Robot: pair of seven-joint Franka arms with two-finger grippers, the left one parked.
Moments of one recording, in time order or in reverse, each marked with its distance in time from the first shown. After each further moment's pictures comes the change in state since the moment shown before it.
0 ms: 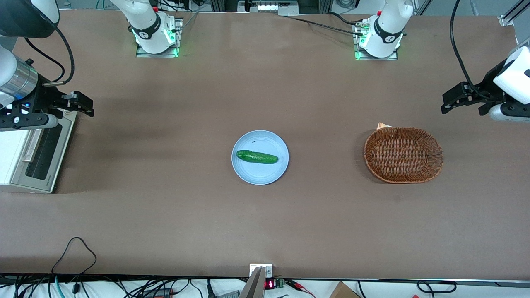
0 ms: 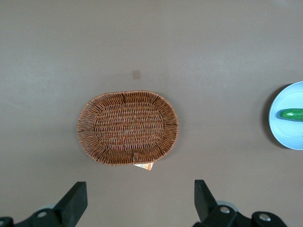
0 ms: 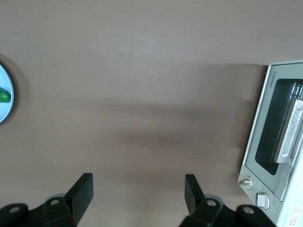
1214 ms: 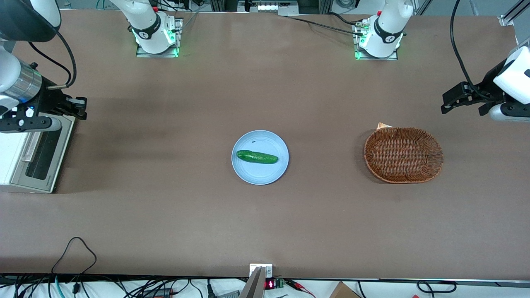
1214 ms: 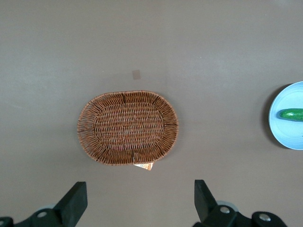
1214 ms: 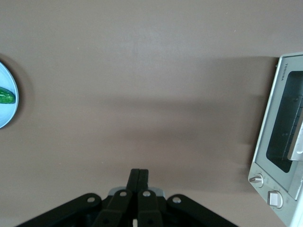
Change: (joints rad) arm 0.000 0.024 0.001 -0.002 0.024 -0.004 0.028
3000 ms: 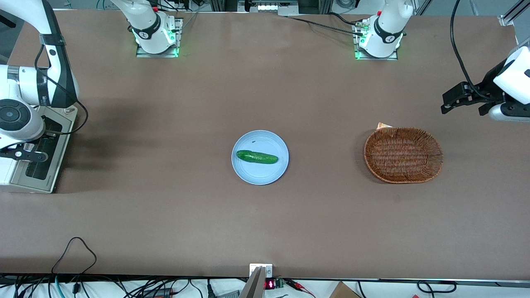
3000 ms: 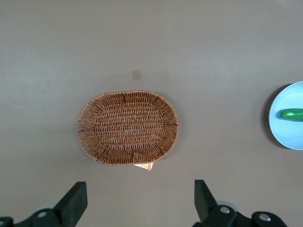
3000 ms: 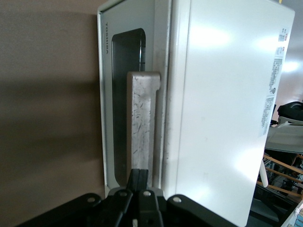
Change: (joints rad) arm -0.082 0.185 -0.172 -0.284 -0.693 0.390 0.253
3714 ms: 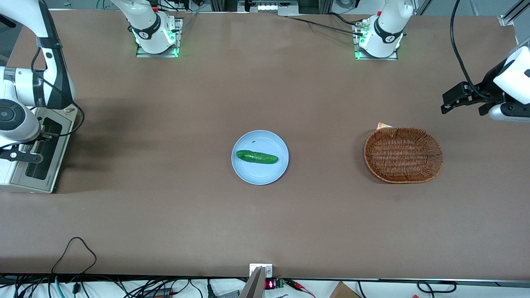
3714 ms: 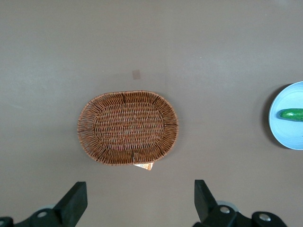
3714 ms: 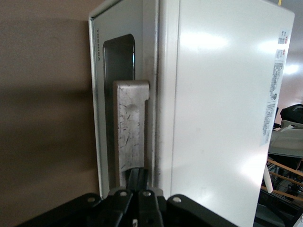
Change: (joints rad) arm -0.006 0.017 -0.028 -0.003 -0.003 0.061 0.000
